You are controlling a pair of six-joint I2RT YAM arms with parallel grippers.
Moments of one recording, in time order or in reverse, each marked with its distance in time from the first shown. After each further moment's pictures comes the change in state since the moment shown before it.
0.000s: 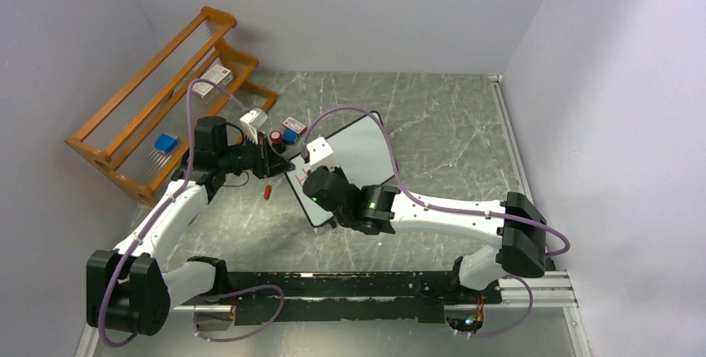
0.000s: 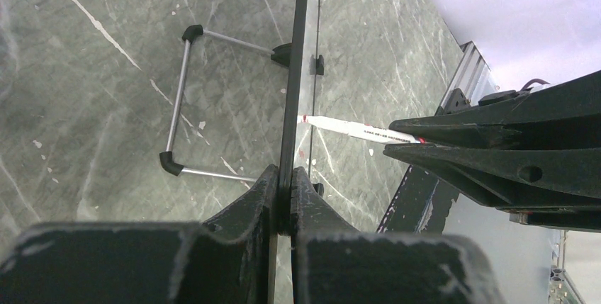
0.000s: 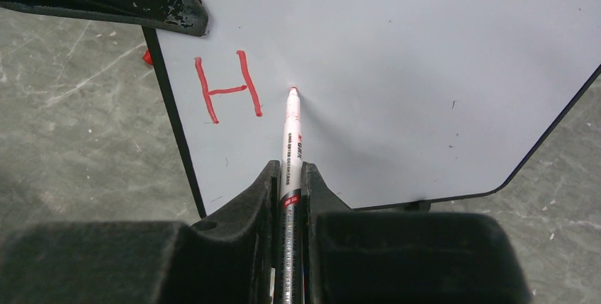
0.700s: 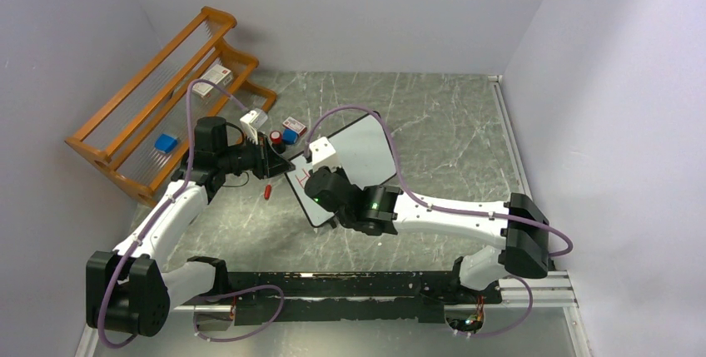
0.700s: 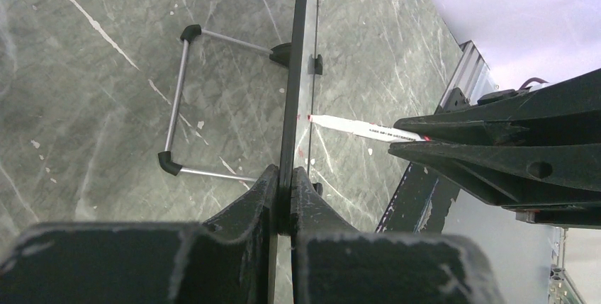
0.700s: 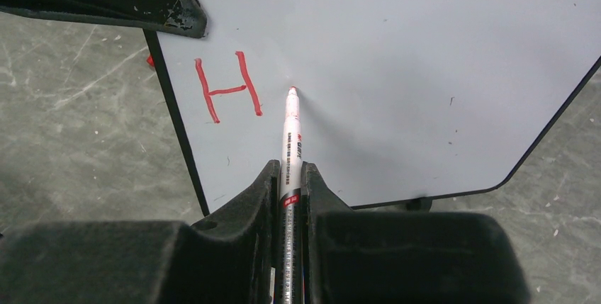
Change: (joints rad) left arm -0.001 -0.005 0.000 -0.003 -0.002 0.000; right arm 0.006 -0.019 -0.005 -0.011 0.006 0.021
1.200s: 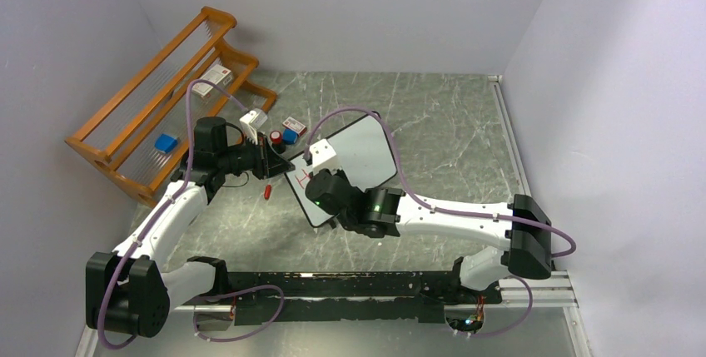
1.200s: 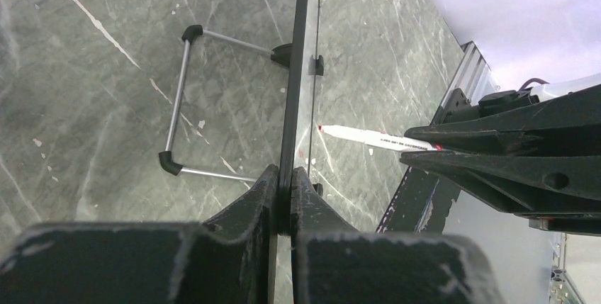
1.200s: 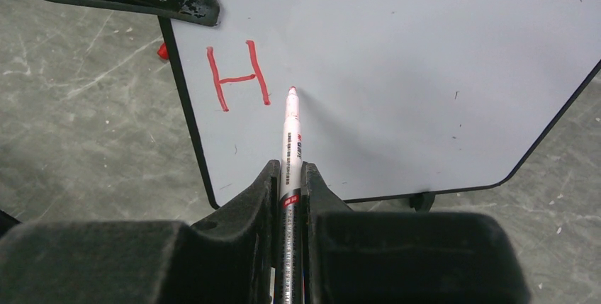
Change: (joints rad) left arm 0.000 -0.005 0.000 -0.005 -0.005 0.000; right arm 0.019 -0.020 0.000 -0.021 -0.011 0.009
